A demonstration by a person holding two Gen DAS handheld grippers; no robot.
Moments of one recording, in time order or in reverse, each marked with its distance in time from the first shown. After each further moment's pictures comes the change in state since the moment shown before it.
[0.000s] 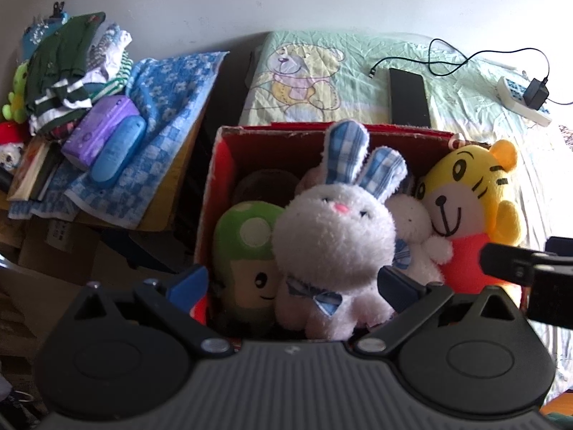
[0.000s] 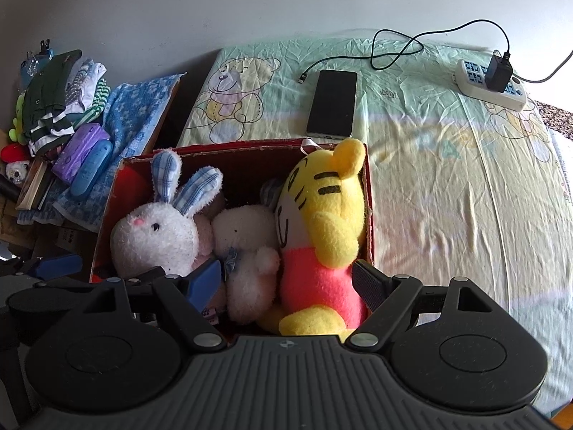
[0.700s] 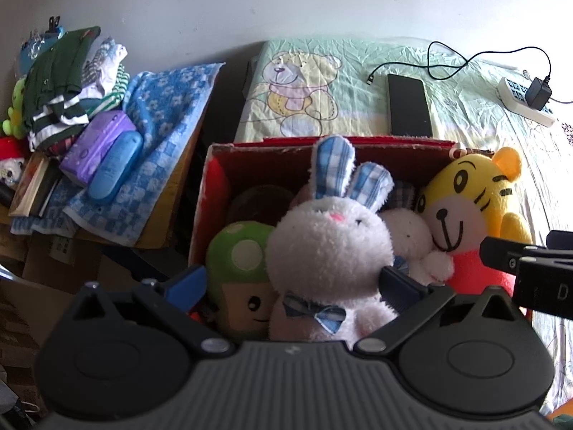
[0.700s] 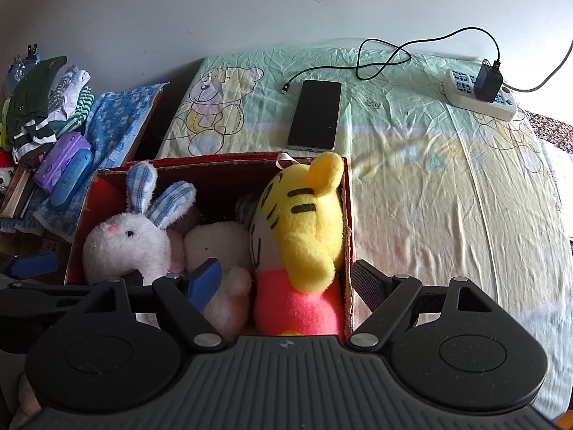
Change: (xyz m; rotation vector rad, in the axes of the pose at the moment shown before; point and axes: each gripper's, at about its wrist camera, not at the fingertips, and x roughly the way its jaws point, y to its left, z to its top) left arm 0.009 -0.012 0.010 0.027 -0.020 0.031; right arm 0.008 -0.012 0.002 -0.002 -0.039 -0.038
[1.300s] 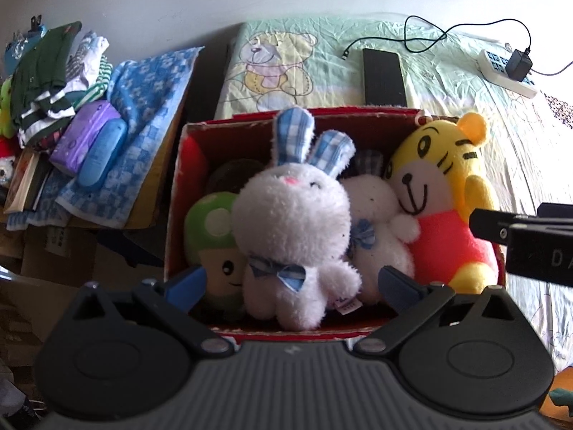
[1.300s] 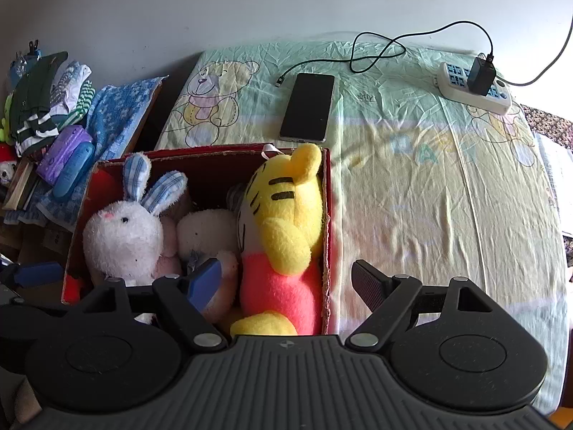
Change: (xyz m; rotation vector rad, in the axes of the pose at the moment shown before) left arm -0.015 -0.021 -0.010 0.046 0.066 -0.017; right arm -0.012 -0.012 -0.002 -0.028 0.017 -0.013
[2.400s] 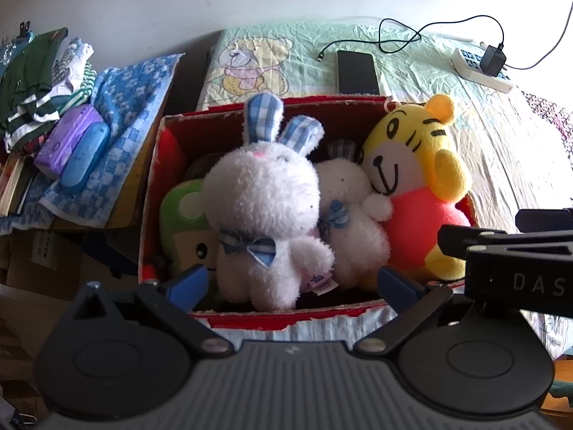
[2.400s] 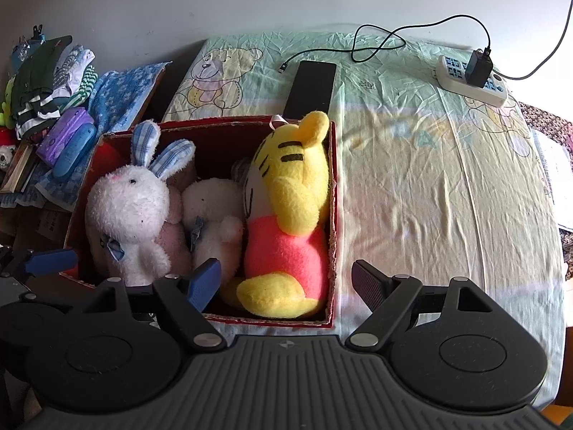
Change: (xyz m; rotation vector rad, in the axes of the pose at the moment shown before) left arm -0.002 -0.011 -0.025 0.031 -0.049 -0.063; right arm -0.005 0.009 -0.025 0.005 0.016 -0.006
